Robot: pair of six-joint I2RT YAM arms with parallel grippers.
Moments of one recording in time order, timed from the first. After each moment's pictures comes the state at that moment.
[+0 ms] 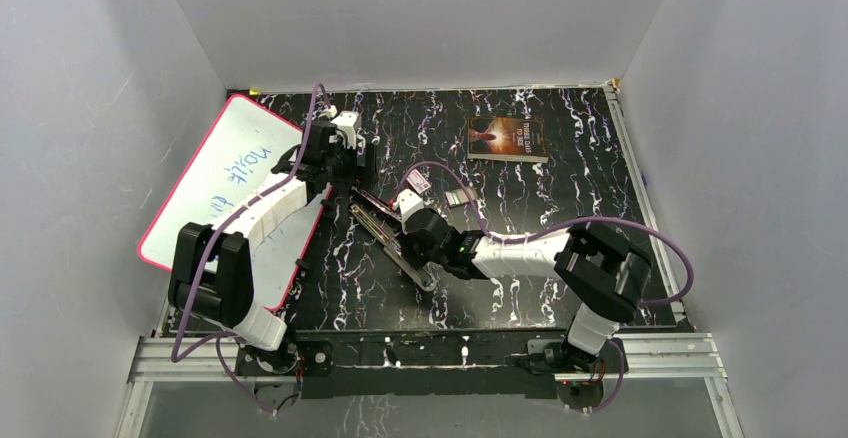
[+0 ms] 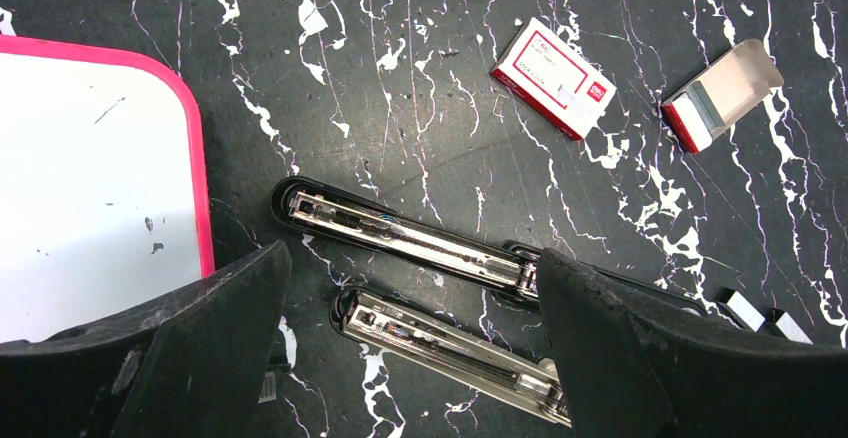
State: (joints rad) left arm -0.30 1.54 1.05 -0.25 0.15 -0.11; right arm 1.09 1.67 0.86 0.12 0.18 0.28
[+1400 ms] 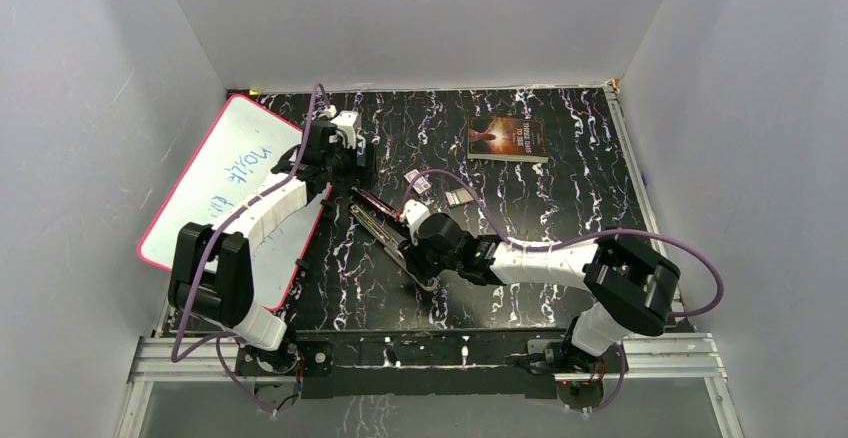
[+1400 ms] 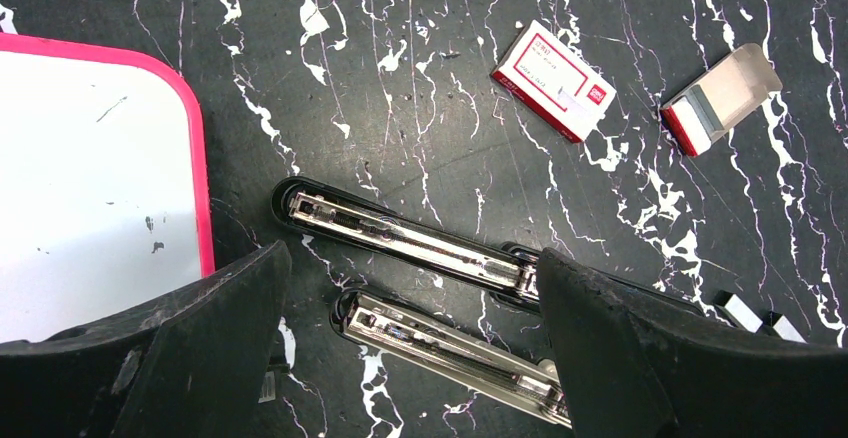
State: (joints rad) left arm -0.30 1.53 1.05 -0.24 0.15 -0.12; right arm 1.10 1.54 0.78 0.04 0.06 0.21
